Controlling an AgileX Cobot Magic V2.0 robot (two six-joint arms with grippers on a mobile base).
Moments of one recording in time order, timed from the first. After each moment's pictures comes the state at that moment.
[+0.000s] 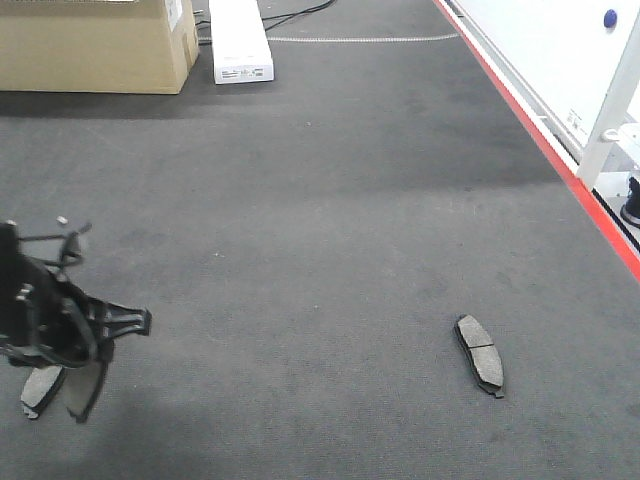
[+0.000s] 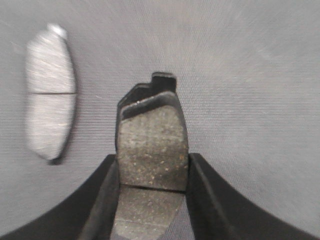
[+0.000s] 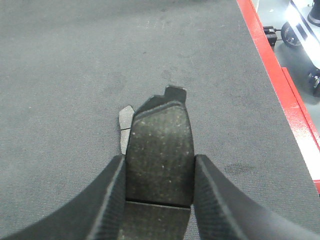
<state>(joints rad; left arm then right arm) -0.27 1.49 -0.97 0.08 0.85 -0.42 0.09 0.58 -0.76 -0.07 0.88 0.19</state>
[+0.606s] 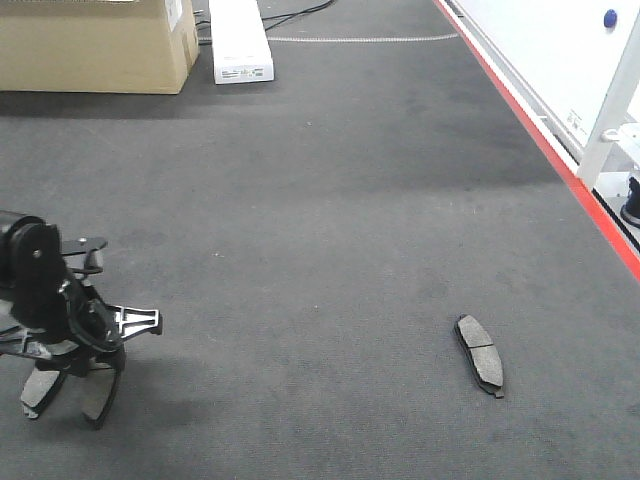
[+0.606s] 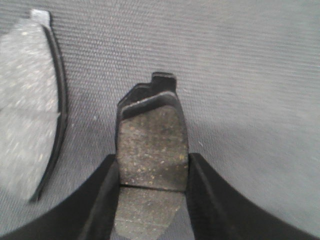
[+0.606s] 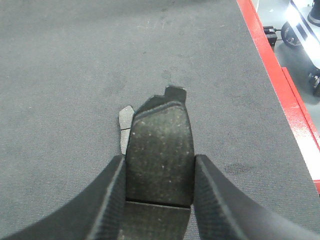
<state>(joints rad) -0.20 1.72 -1.05 0.02 0.81 -0.39 0.09 0.58 -0.76 -0.07 0.88 0.19</state>
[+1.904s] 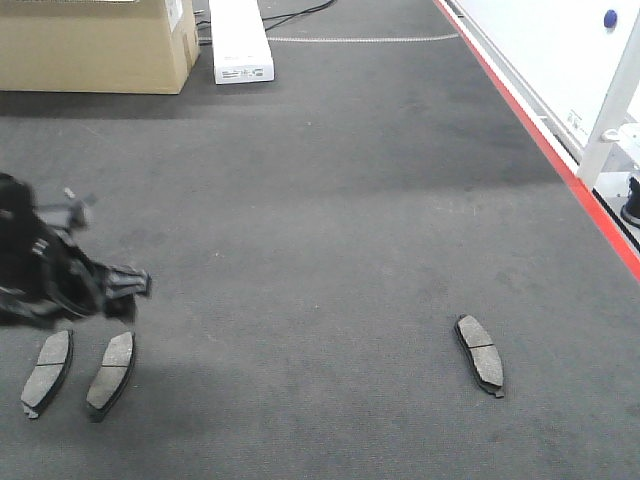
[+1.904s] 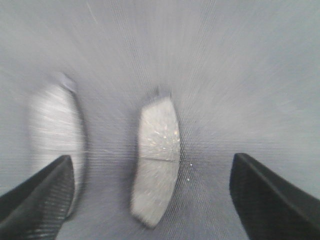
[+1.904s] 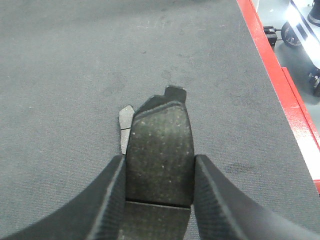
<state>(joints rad) -0.19 1.58 -1.12 0.07 0.86 -0.34 0.09 0.58 -0.76 -0.07 0.88 0.19</state>
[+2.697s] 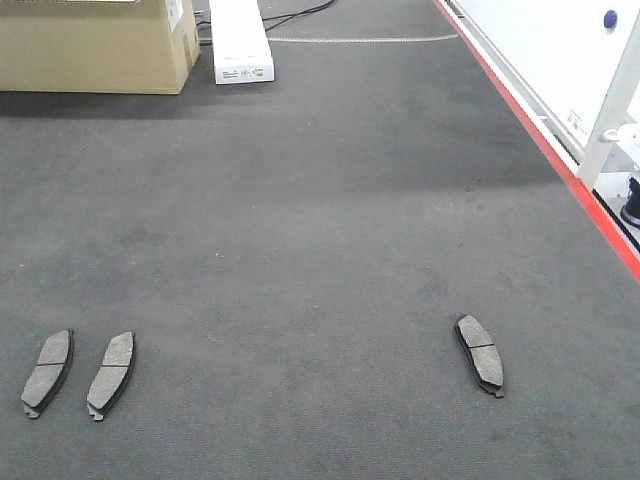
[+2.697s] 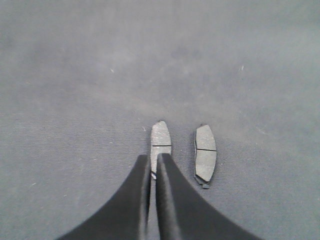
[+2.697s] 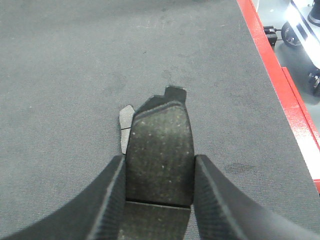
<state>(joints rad) -0.20 0.59 -0.90 0.29 1.05 -0.34 0.09 0.58 -0.76 -0.07 0.89 0.19</state>
